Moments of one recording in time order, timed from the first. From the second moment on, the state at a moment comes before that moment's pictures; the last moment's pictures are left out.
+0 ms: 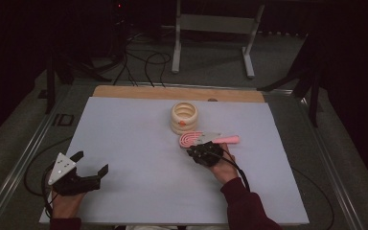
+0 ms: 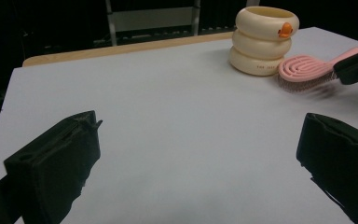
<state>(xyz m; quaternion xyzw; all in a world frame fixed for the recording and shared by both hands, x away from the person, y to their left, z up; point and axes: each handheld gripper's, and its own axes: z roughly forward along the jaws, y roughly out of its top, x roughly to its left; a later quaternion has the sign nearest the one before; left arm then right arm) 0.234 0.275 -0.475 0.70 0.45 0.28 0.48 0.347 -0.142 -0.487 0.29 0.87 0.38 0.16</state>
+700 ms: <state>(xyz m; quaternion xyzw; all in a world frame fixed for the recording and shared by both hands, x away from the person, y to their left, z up) 0.232 0.275 -0.473 0.69 0.44 0.28 0.49 0.282 -0.257 -0.460 0.39 0.75 0.48 0.25</state>
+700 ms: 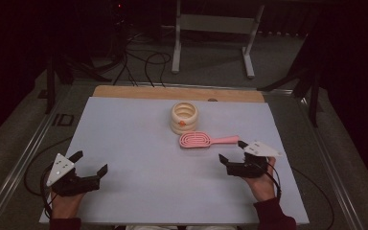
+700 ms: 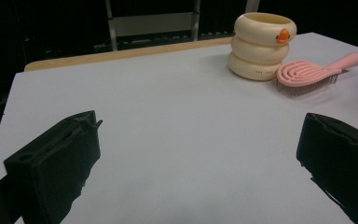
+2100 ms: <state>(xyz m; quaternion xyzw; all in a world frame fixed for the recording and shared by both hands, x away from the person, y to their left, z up) 0.228 0.276 -0.472 0.69 0.42 0.30 0.50 0.247 -0.309 -0.467 0.42 0.70 0.51 0.26</state>
